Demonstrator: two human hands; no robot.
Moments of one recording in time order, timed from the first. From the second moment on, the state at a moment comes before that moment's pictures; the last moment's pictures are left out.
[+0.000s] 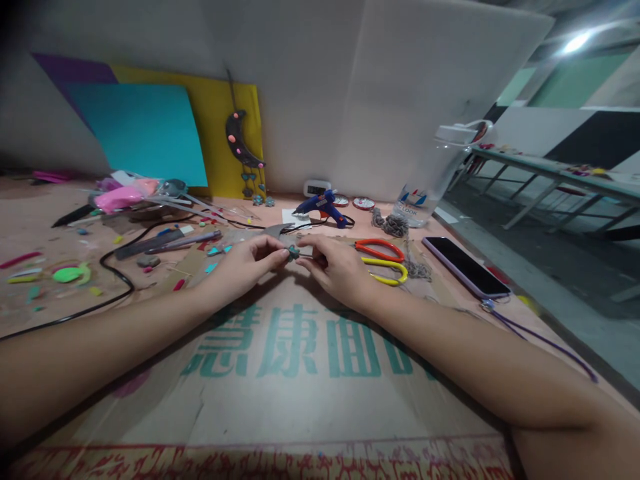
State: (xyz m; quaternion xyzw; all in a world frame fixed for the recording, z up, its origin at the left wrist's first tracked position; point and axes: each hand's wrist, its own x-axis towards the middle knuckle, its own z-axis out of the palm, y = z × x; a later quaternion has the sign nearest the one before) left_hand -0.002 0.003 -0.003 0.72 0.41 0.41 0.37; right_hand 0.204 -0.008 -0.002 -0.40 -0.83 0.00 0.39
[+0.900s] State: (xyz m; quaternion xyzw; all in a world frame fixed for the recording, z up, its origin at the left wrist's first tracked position) left_hand 0.000 -0.003 -0.001 0.71 0.43 0.47 0.31; right_hand 0.185 -0.014 0.002 -0.36 -0.59 0.57 0.44
